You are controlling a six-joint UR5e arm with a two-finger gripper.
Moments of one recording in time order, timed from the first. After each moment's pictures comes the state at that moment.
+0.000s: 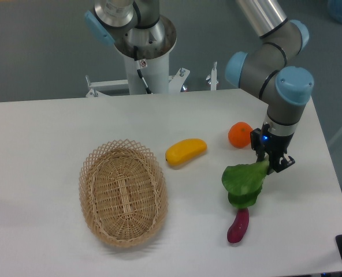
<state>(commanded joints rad) 2.79 -2.03 -1.74 -0.83 1.43 1.84</state>
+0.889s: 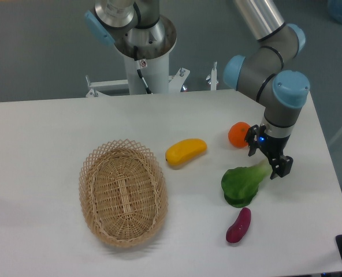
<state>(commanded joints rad) 2.78 -2.02 -1.69 -0.81 1.44 1.80</state>
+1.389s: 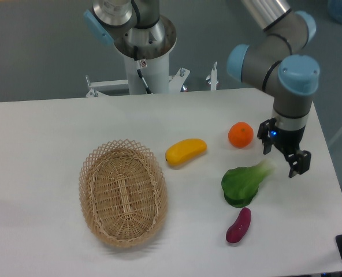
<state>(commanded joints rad) 2.78 -1.92 -1.55 -1.03 1.50 1.78</state>
